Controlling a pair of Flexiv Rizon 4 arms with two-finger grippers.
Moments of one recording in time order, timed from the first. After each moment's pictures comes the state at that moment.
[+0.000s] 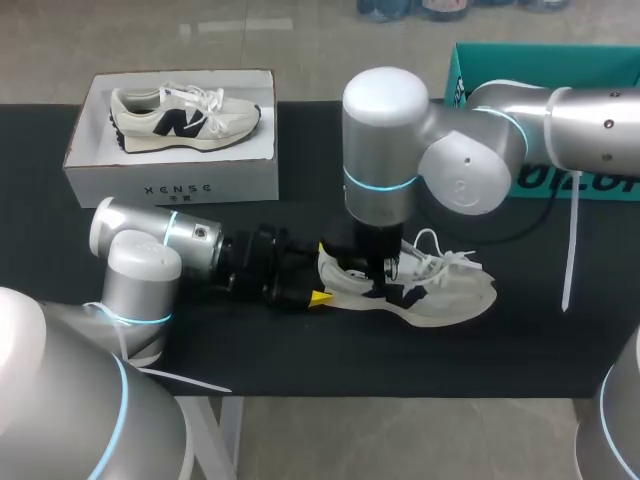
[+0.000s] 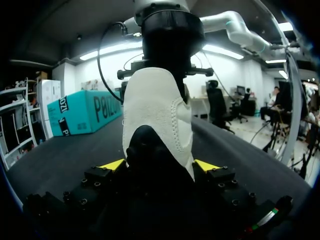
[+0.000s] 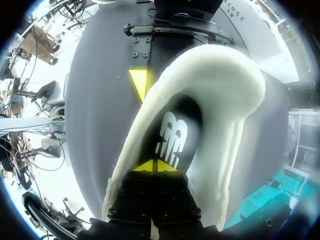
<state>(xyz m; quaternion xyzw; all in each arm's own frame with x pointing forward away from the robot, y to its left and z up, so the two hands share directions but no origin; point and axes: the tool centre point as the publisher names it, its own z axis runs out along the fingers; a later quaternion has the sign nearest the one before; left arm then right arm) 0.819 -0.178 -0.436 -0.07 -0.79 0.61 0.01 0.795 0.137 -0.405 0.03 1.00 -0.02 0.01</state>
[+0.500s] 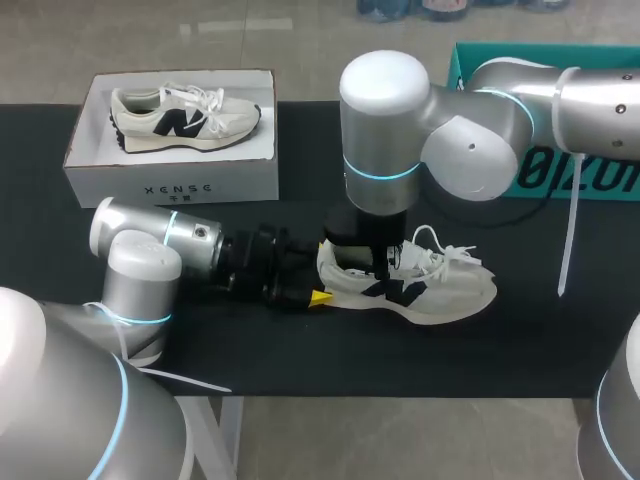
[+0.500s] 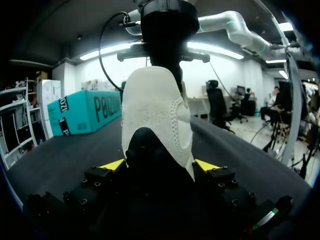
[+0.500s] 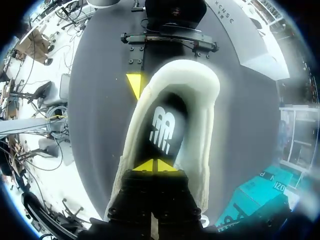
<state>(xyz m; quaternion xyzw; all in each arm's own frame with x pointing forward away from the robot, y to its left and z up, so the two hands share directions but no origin) 0.819 -0.178 -0.437 -0.07 -0.79 0.61 0.01 0.801 0.129 -0.375 0.04 1.00 -0.03 0.04</state>
